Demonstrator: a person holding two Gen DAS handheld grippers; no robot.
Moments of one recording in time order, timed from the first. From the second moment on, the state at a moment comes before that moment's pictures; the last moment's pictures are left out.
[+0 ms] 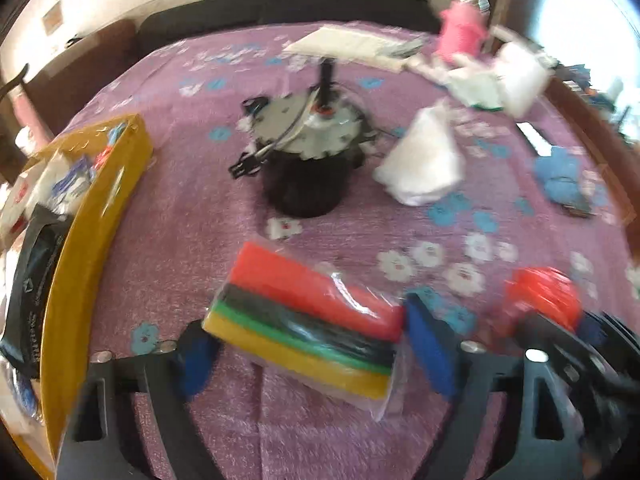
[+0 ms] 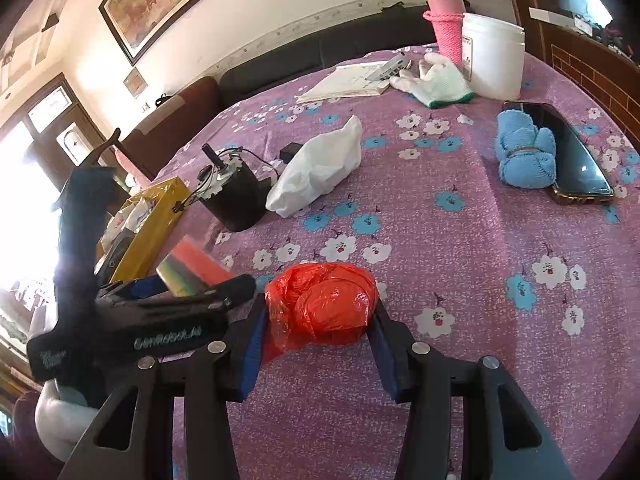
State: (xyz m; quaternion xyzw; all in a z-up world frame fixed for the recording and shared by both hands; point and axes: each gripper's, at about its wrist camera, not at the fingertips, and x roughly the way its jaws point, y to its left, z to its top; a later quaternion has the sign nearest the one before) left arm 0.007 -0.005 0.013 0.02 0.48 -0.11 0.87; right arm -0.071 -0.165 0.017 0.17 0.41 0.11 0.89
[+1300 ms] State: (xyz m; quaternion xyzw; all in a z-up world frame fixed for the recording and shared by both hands) left arm -0.027 0.318 0.051 -0.16 0.44 0.00 0.88; right arm -0.082 0.010 0.088 0.00 0.39 0.19 0.90
